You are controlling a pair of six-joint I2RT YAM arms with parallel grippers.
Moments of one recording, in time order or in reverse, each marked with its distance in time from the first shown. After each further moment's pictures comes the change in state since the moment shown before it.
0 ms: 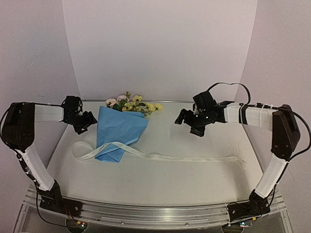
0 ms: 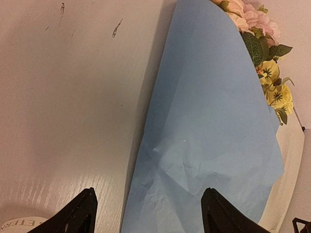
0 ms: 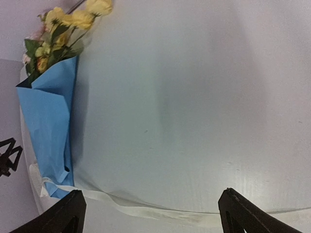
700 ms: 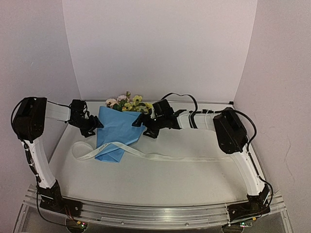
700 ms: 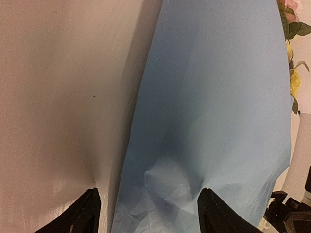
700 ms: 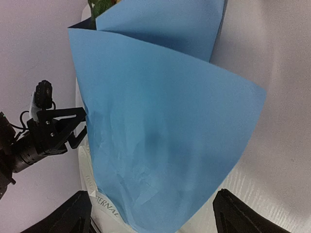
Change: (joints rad) left arm 0.002 0.194 0.085 0.017 0.156 0.000; right arm 0.175 0.675 0.632 0.258 -0.286 0.143
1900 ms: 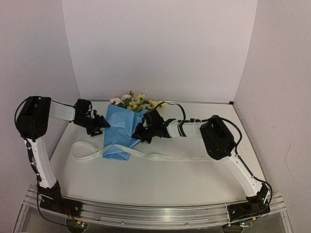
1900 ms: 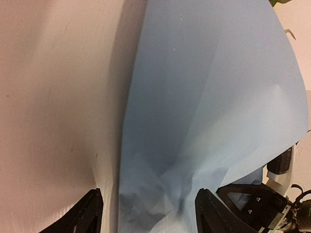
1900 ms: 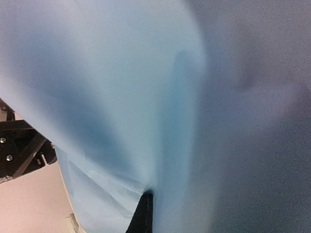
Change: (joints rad) left arm -0.055 0.041 0.036 0.031 0.090 0.018; right arm 0.059 0.190 0.153 0.026 0.084 0.045
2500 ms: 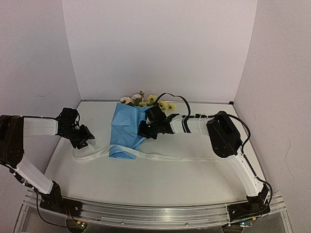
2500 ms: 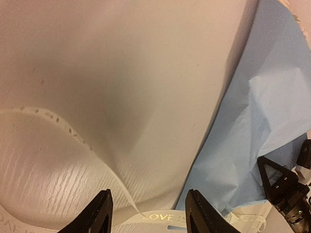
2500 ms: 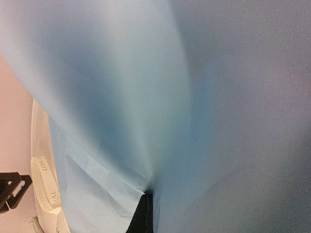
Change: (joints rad) left arm 0.015 -0.469 -0.370 -0.115 -0.223 -0.177; right arm 0.001 -0.117 -0.077 -0.109 0.164 -0.185
